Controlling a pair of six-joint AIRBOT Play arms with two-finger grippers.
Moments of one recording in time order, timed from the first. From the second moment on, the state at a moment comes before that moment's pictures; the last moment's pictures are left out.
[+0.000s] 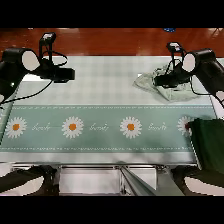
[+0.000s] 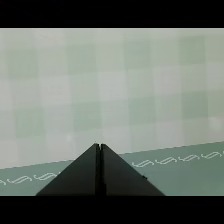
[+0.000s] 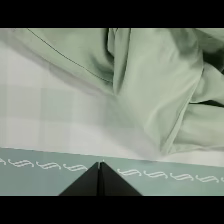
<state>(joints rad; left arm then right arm) -0.24 -1.32 1.30 1.52 -1.05 -1.71 0.22 -1.39 1.33 -1.66 1.17 1.74</state>
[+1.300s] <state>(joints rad) -0.24 -1.34 1.30 1.62 -0.88 -1.71 0.20 -1.40 1.33 -1.85 0.83 1.79</state>
